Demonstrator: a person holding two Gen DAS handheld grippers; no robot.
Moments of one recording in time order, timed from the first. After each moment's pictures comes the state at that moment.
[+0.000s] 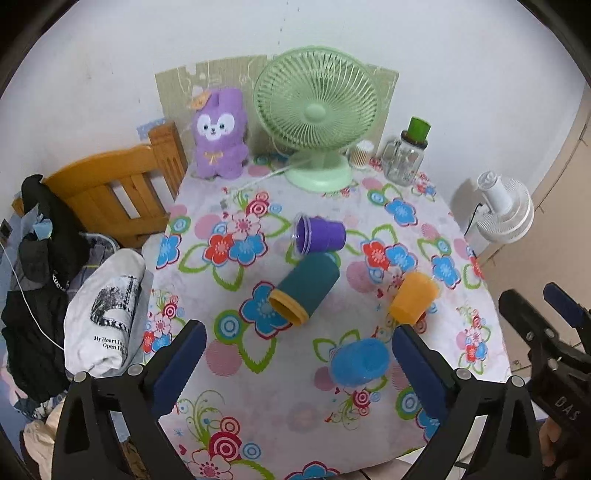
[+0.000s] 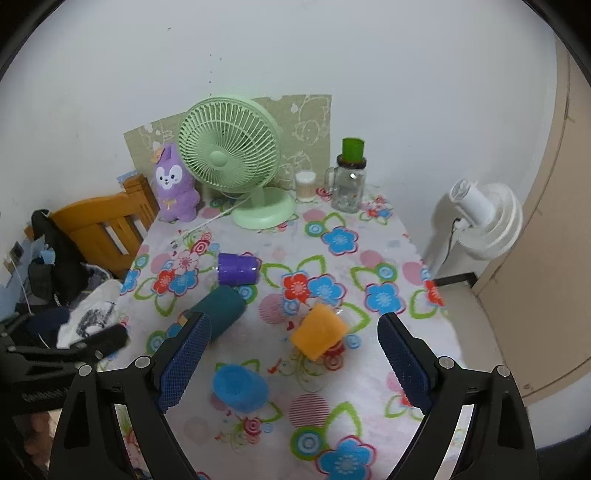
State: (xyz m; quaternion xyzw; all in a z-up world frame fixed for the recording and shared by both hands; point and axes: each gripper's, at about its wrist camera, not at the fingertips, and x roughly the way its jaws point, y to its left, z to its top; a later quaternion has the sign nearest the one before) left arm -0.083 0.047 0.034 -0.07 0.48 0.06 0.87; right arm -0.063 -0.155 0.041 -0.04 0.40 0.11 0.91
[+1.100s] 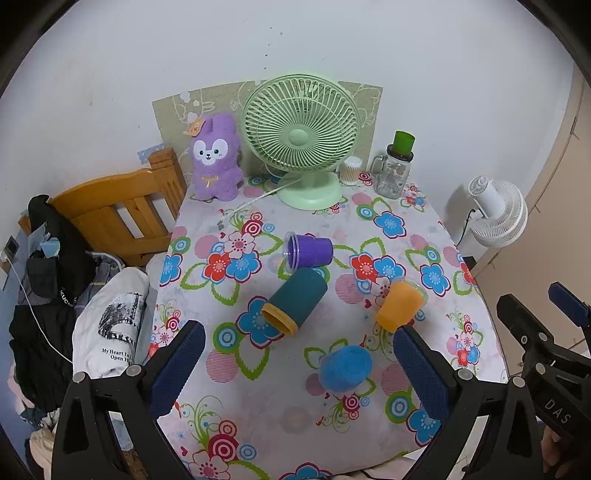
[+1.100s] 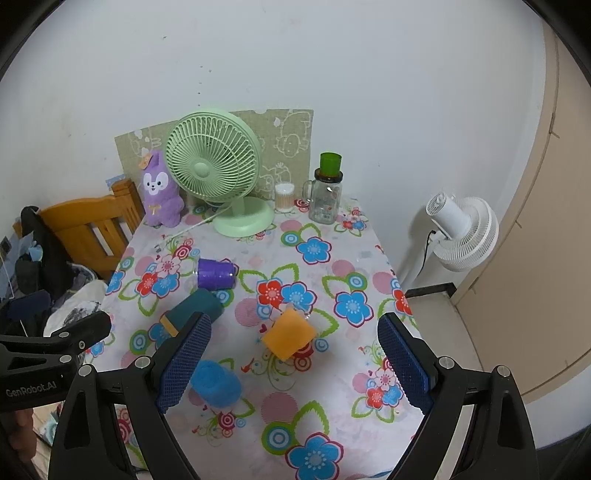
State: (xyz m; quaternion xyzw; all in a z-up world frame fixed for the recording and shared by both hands) left arm -0.093 0.020 0.054 -0.04 0.46 0.06 0.89; right arm -0.076 -0.174 0.063 -0.06 0.38 0.08 0.92
